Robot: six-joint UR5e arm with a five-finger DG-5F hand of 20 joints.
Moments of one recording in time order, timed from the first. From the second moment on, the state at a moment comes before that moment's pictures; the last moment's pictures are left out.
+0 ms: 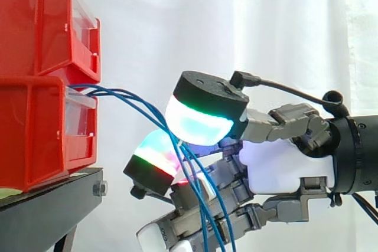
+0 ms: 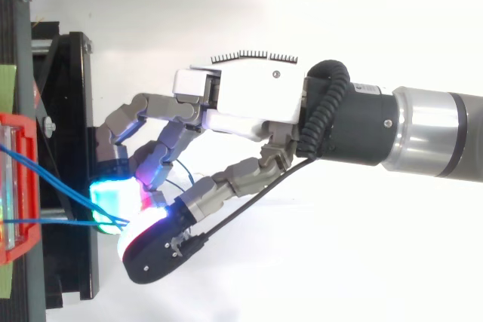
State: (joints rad) arm 0.14 -2.39 -1.08 -2.86 -1.32 0.02
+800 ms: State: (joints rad) arm 0.14 -2.39 -1.08 -2.86 -1.31 0.02
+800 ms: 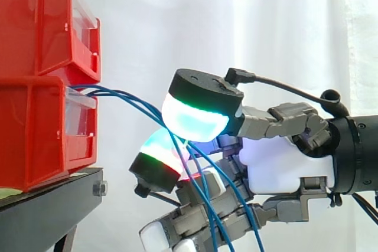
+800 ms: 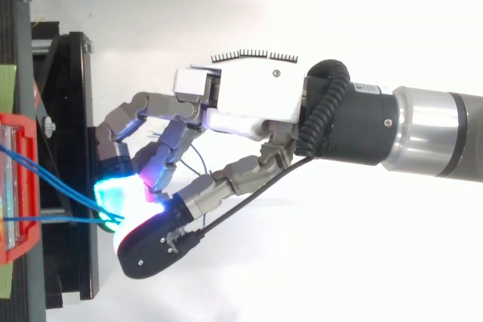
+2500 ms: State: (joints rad) arm 0.14 -2.39 -1.08 -2.86 -1.32 0.03
